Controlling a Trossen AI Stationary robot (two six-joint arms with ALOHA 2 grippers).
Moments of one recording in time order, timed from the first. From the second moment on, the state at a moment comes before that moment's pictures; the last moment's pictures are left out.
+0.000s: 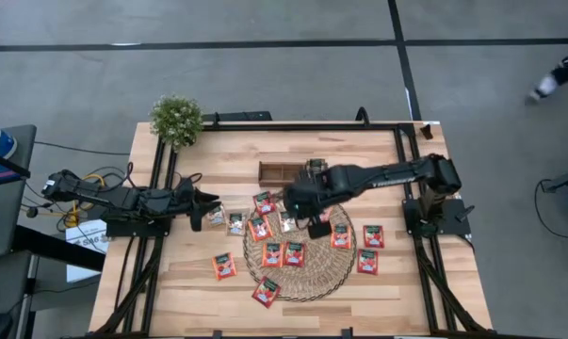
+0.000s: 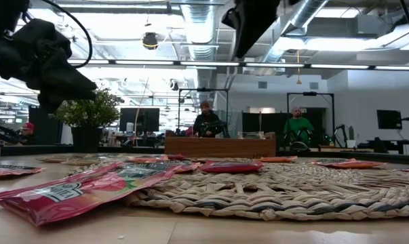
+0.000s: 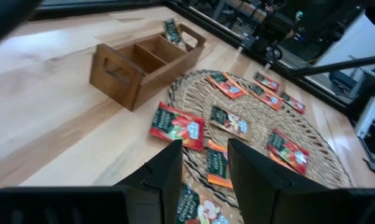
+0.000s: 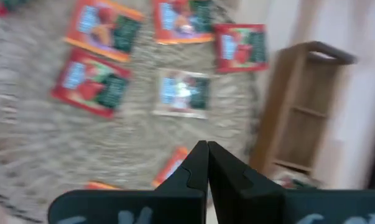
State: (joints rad) left arm -0.20 0.24 0.07 -0.13 -0.44 -0.59; right arm 0.16 1.85 1.76 -1.16 0.13 -0.22
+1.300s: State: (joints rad) left arm -0.20 0.71 0.28 -0.14 -0.30 -0.47; right arm 0.37 1.38 1.31 -1.08 0.45 0.42
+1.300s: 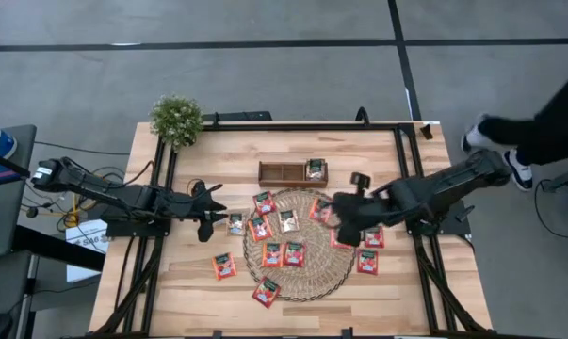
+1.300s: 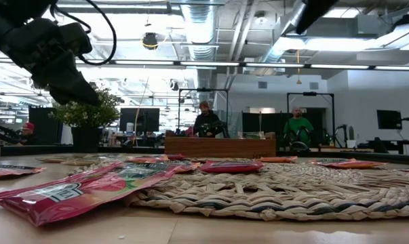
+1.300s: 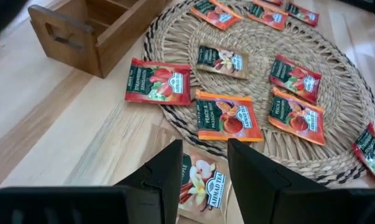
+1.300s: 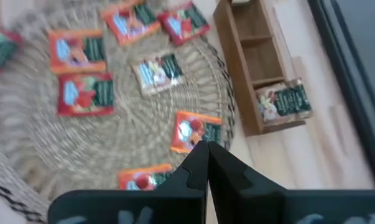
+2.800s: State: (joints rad) left arm 0.23 1.30 0.66 -0.82 0.03 -0.37; right arm 0.23 0.69 0.55 -0.35 0.39 0.43
